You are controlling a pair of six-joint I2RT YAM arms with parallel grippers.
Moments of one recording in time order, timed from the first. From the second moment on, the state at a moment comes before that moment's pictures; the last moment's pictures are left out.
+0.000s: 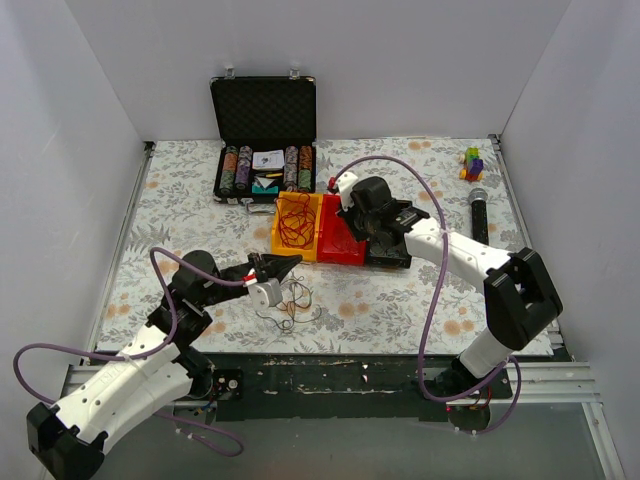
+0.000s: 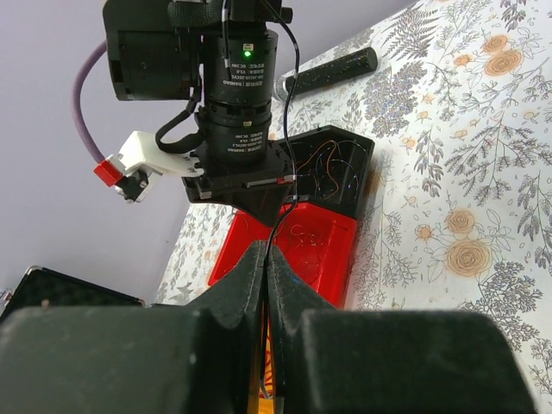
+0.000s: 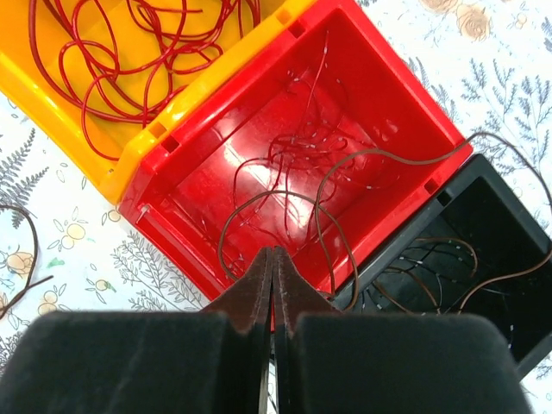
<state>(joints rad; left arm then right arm) -0.64 0.66 0.54 0.13 0.61 0.71 0.69 1.60 1.15 -0.26 0.01 -0.12</state>
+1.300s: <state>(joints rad) -0.64 0.67 0.57 0.21 0.63 0.64 0.53 1.16 0.88 -0.12 -0.03 0.08</state>
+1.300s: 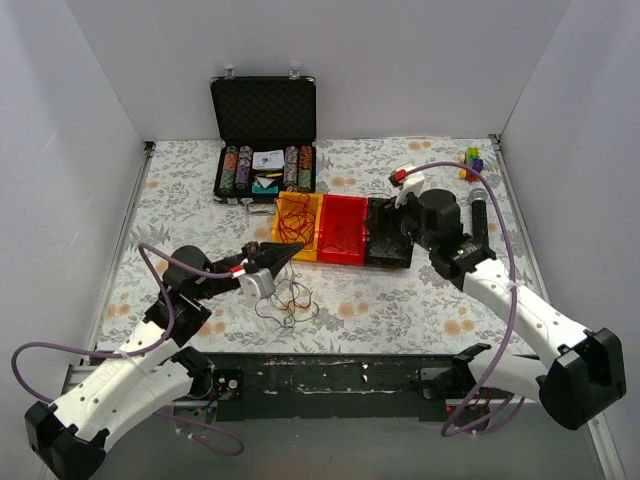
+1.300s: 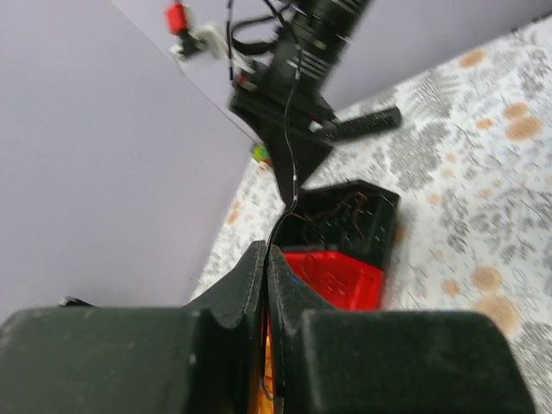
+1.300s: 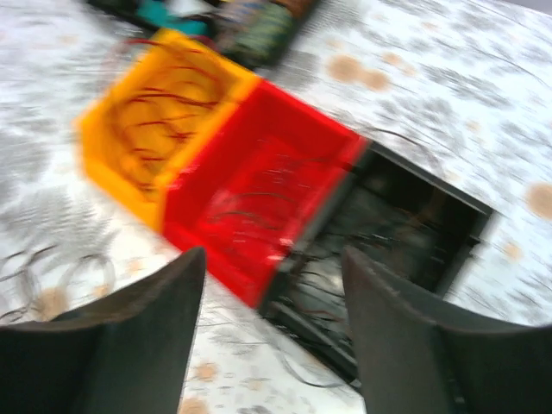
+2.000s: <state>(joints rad) -0.64 0.68 0.74 0.31 0.65 0.49 1.03 1.54 0.67 0.52 -0.30 0.34</state>
